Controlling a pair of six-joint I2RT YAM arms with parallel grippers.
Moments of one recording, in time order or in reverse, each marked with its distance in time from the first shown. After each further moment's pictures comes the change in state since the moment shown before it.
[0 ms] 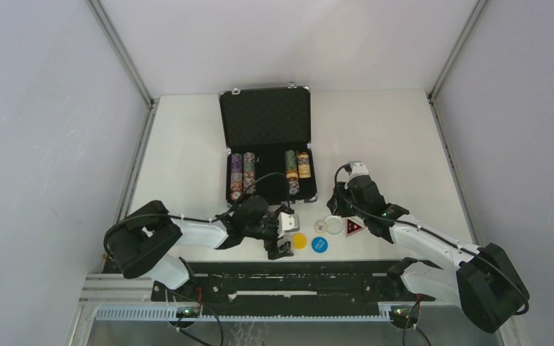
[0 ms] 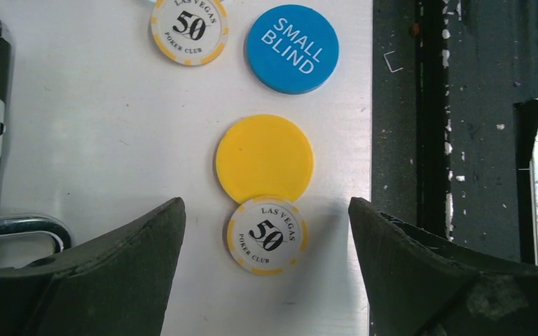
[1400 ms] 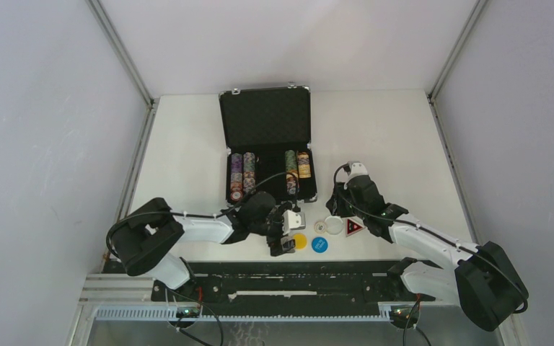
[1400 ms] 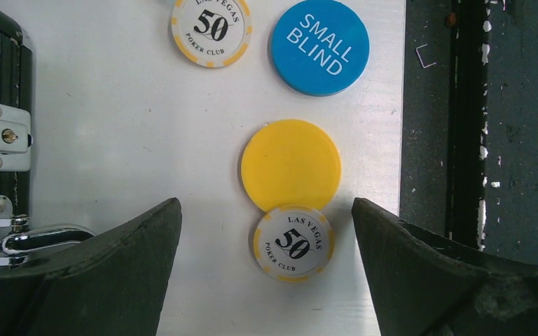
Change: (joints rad) left arm -0.016 0.031 0.097 -0.149 -0.069 0.061; right arm 0.000 0.013 0.000 0.009 -0.016 0.000
